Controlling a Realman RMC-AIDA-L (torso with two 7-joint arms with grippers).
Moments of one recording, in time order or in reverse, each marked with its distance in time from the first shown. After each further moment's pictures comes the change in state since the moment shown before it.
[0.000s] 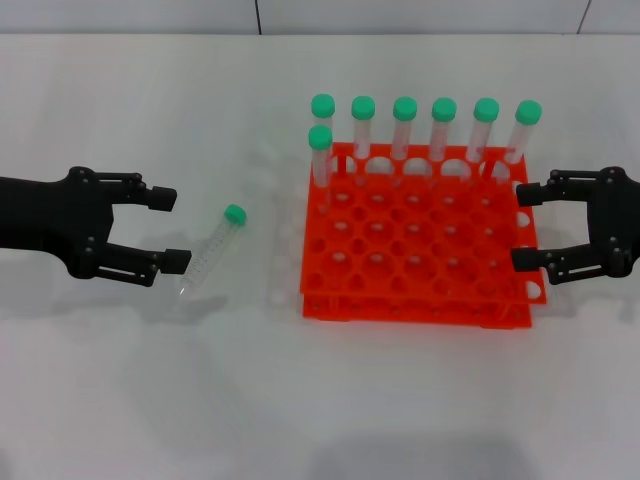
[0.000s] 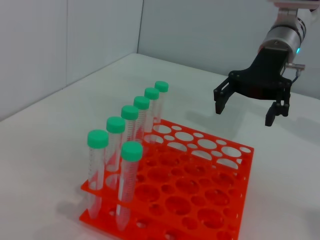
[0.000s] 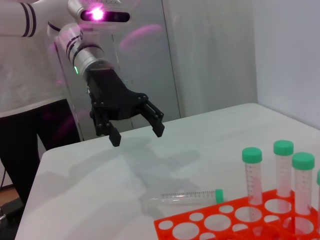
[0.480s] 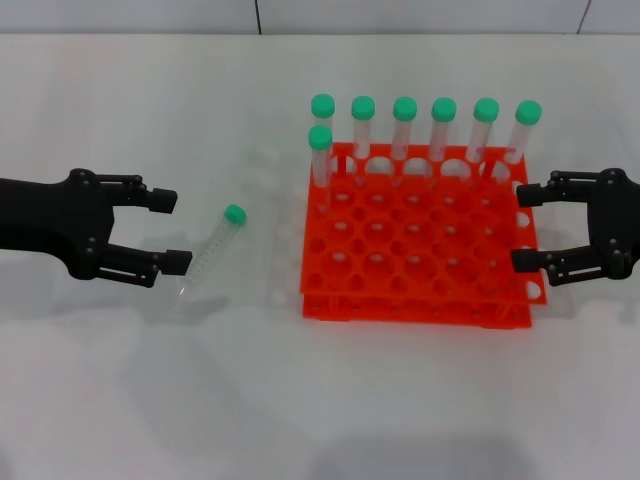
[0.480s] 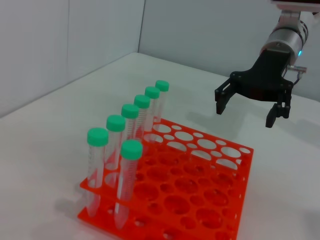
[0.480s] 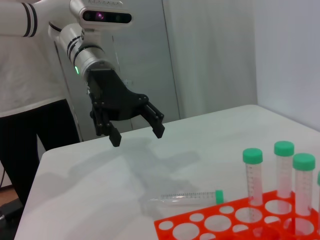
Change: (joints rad) left arm 0.001 -0.001 0.001 0.000 0.000 0.001 -0.016; right arm -0.006 0.004 0.005 -0.001 0.000 -0.001 -0.012
